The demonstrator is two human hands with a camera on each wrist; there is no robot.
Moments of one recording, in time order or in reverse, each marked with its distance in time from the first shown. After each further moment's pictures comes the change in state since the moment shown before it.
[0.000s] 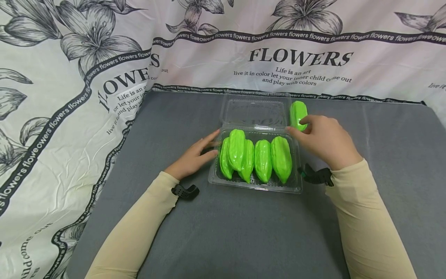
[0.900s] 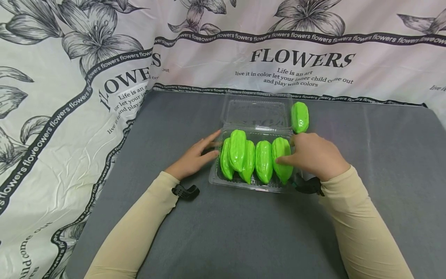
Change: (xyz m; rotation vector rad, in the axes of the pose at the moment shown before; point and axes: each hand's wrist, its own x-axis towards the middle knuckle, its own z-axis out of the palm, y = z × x) left_hand -0.001 0.000 0.000 0.008 -0.003 0.002; right_hand -0.010 -0.022 0.016 -0.167 -0.242 -0.044
